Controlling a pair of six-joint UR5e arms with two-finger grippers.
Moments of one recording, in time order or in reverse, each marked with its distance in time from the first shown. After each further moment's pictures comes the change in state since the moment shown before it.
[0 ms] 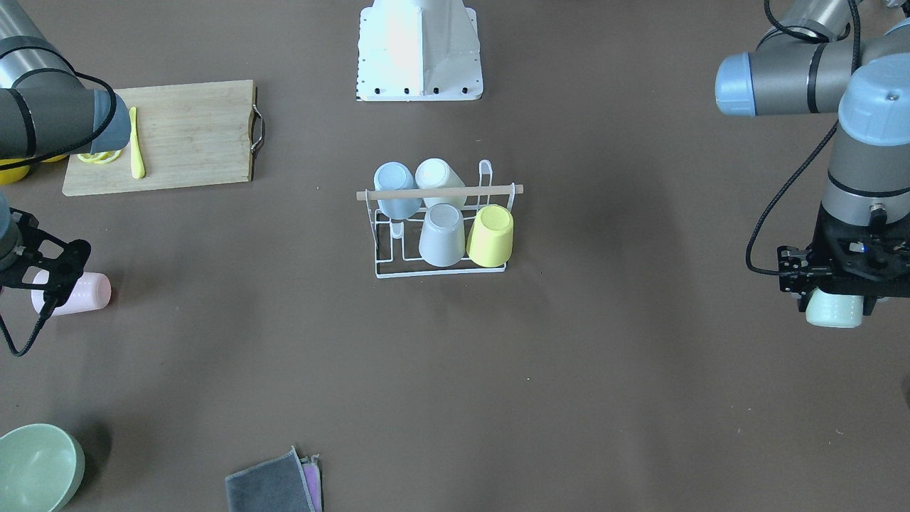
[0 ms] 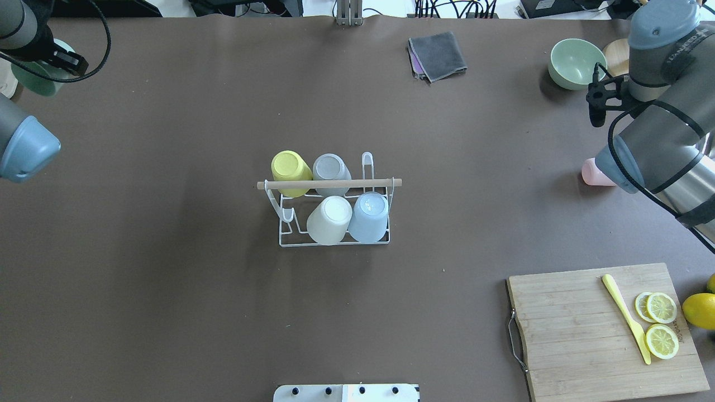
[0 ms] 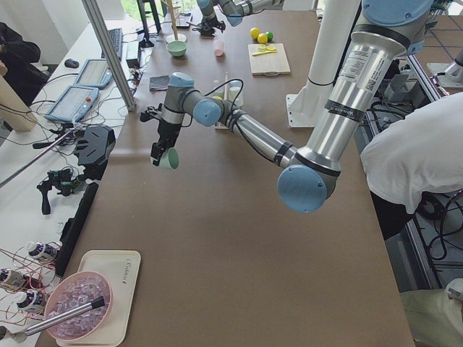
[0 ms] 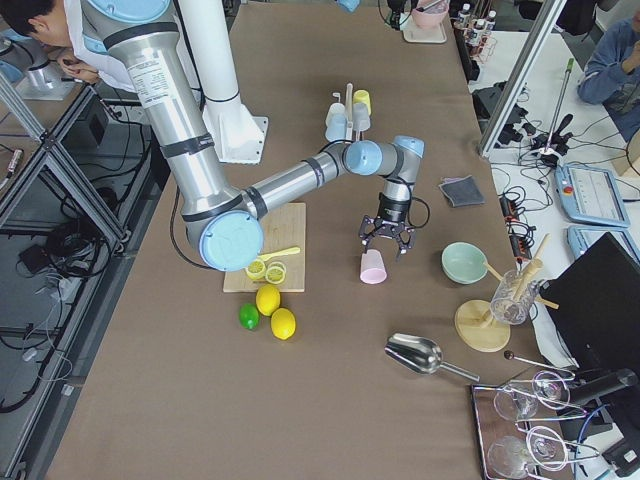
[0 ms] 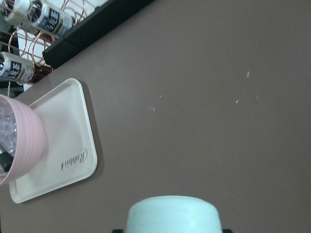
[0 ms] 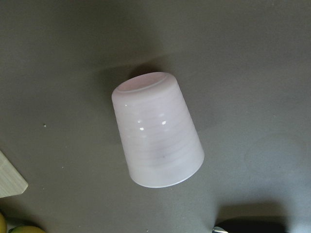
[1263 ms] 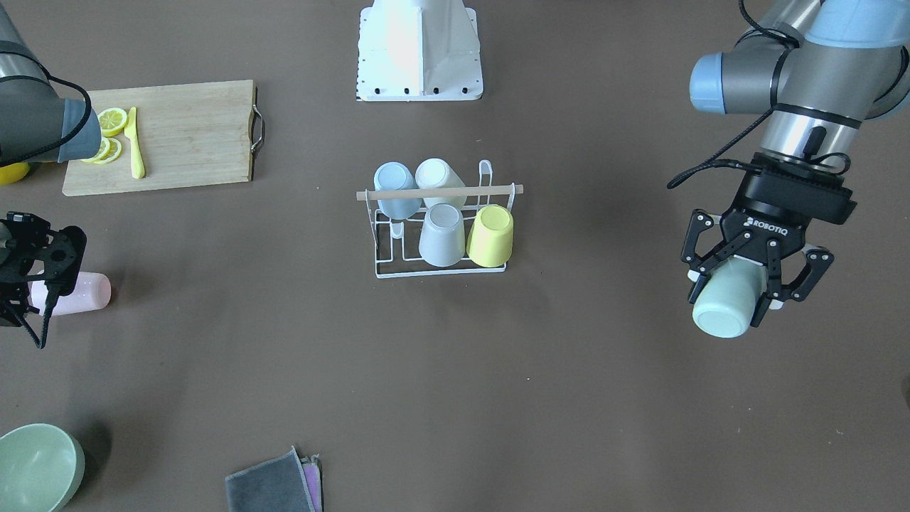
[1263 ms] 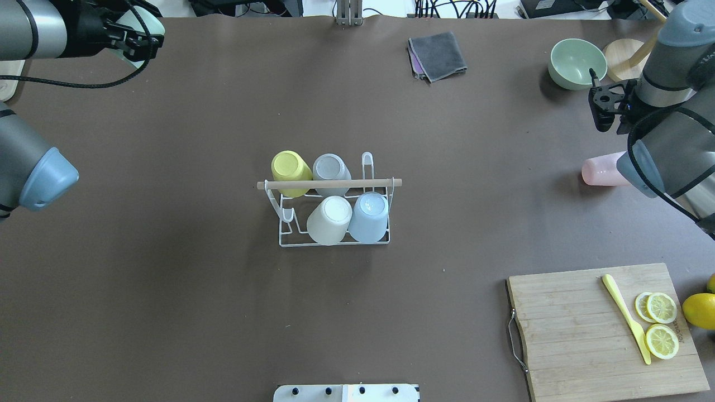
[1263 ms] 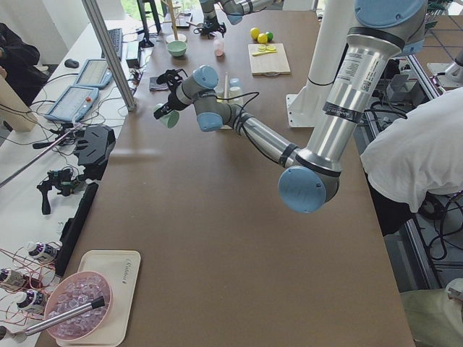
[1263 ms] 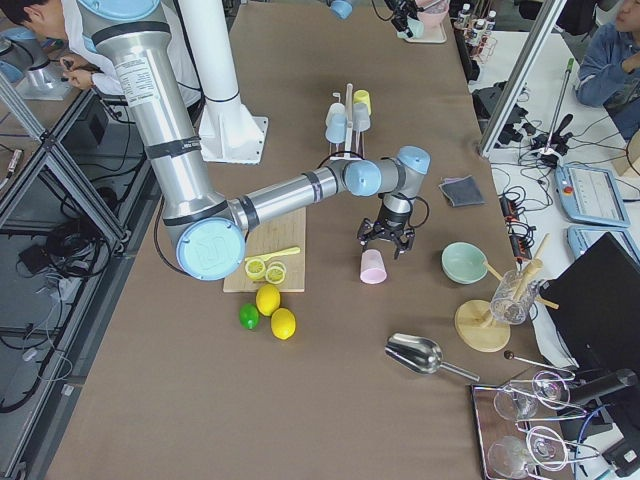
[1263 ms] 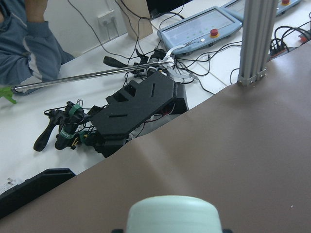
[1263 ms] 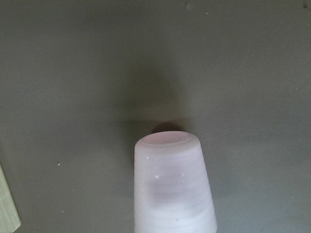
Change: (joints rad) left arm 0.087 0.028 -0.006 -0.682 -0.033 -0.069; right arm 0.009 -0.057 -0.027 0.220 0.192 -0.163
